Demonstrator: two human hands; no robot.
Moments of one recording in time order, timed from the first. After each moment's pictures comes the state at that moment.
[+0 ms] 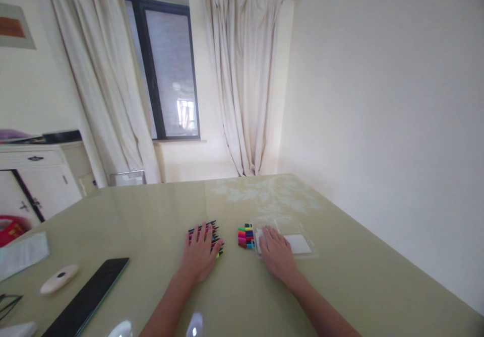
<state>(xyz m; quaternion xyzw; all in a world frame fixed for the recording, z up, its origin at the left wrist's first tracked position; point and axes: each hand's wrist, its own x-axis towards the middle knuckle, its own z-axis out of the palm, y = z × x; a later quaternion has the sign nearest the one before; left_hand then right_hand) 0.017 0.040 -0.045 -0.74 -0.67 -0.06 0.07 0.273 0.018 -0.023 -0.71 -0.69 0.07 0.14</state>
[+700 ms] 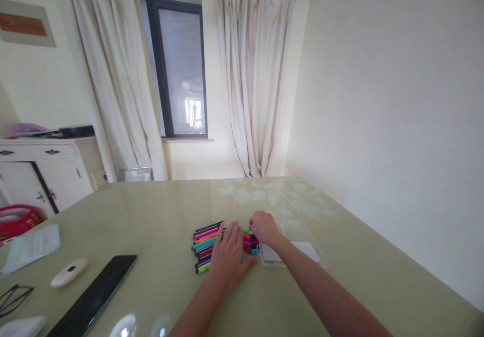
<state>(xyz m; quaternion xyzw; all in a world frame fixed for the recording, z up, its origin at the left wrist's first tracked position) 0.069 0.036 -0.045 -0.83 -0.52 -0.18 0.13 0.226 0.103 0.019 -0.61 -0.79 0.00 0.08</state>
